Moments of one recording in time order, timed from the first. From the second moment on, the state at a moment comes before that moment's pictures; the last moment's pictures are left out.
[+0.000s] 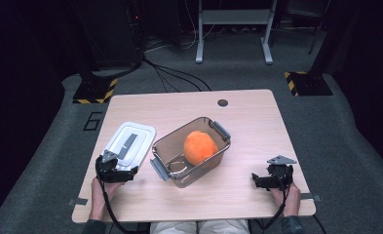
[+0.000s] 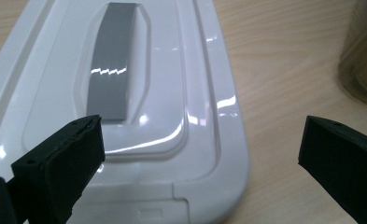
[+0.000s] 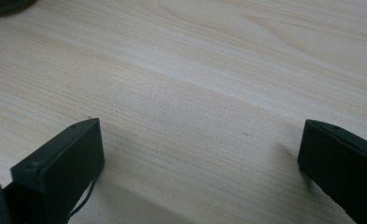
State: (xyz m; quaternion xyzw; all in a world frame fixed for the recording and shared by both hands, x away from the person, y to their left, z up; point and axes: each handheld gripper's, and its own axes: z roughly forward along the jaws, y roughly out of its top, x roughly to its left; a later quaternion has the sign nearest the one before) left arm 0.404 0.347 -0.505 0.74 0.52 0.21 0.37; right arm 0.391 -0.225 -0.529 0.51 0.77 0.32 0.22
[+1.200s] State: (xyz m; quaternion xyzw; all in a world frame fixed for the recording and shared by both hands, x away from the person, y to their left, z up) left arm 0.504 0.363 -0.508 0.73 0.56 0.22 0.31; right arm 0.391 -0.225 -0.529 0.51 0.77 0.32 0.22
